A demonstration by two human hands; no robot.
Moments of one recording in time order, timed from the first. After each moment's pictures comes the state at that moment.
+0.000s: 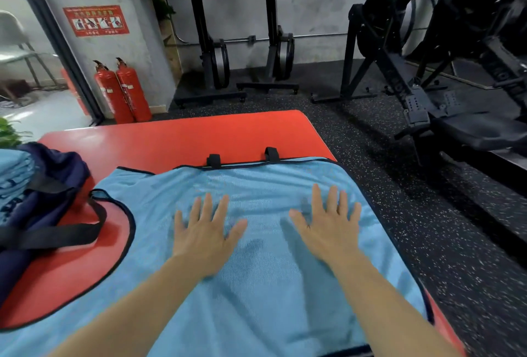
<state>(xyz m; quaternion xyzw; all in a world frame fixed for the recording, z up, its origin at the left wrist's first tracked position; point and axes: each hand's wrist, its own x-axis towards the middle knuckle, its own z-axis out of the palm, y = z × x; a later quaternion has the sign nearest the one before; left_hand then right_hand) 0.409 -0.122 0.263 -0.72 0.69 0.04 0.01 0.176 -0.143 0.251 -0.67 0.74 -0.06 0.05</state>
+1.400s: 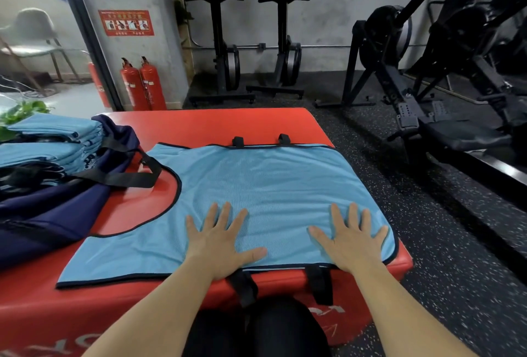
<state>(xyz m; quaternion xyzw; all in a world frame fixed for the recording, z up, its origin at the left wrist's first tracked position) 0.426 0.027 0.261 -0.68 0.72 0.06 0.07 0.153 0.006 0.250 -0.65 0.76 0.02 0.09</state>
